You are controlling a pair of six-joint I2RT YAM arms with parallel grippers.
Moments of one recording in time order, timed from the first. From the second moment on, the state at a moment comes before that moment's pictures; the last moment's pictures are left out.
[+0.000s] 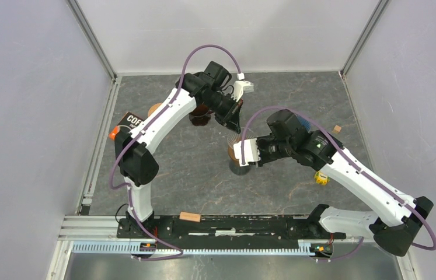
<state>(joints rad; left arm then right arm) -0.64 1.93 2.00 -1.11 0.69 0.15 0.80 1.13 1.21 -0.86 -0.31 -1.01</state>
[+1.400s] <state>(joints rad) -0.67 1.82 1.74 -0.87 0.62 0.12 0.81 1.15 1.09 -0.77 -0.29 -0.99</state>
